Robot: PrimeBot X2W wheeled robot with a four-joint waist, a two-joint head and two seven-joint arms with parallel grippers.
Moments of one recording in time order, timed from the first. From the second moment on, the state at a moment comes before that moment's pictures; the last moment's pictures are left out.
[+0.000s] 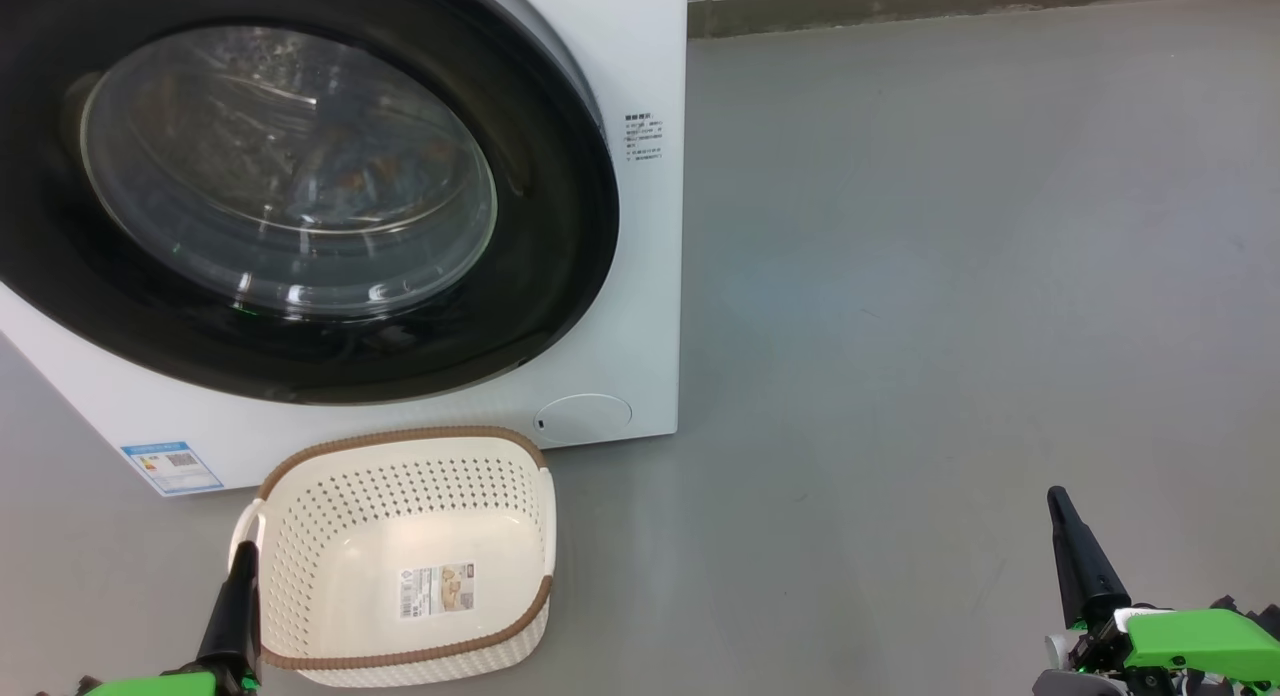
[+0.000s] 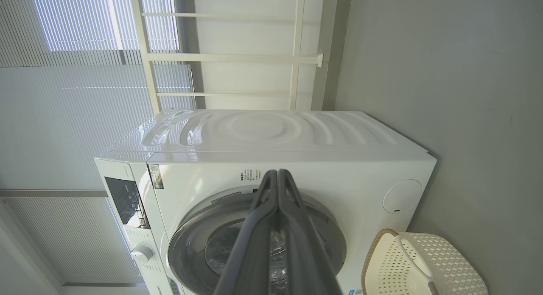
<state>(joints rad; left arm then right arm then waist) -0.06 0.06 0.05 0.26 -1.63 -0.12 0.09 -0.07 -0.06 -0.11 0.27 1.63 0.13 0.09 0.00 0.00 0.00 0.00</state>
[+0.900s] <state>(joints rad) -0.06 0.05 0.06 0.26 -1.63 -0.12 0.09 -0.07 -0.06 -0.11 0.27 1.63 0.13 0.10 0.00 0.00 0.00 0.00</state>
